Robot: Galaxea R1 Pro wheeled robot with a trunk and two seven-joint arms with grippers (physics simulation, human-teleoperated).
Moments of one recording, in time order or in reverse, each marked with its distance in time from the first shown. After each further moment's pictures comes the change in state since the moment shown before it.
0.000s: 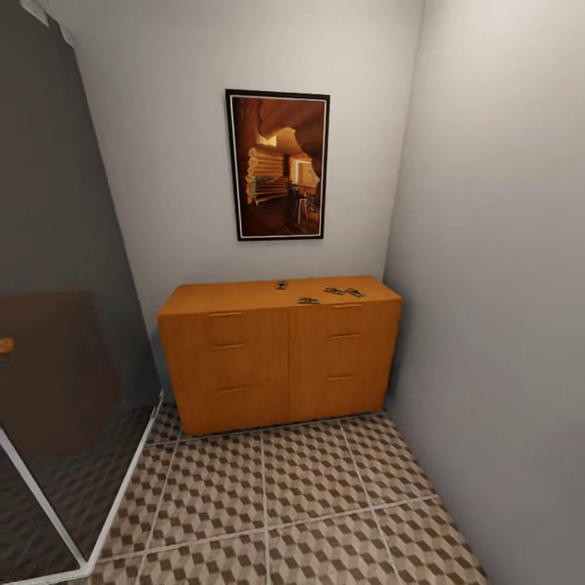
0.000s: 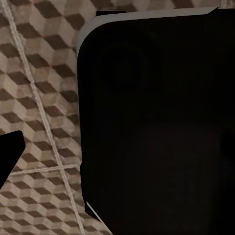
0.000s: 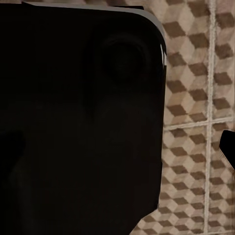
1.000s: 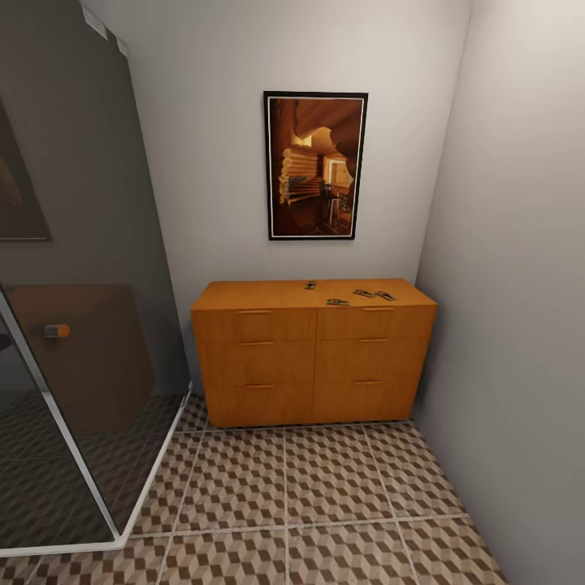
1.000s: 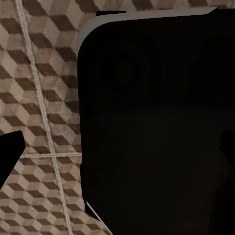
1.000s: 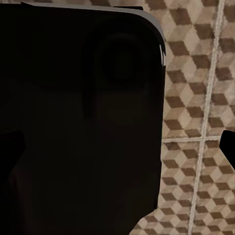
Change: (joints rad) left arm 0.000 0.000 0.000 0.000 0.000 0.000 0.000; right arm 0.000 -0.001 0.002 0.000 0.000 -0.001 0.000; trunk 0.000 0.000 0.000
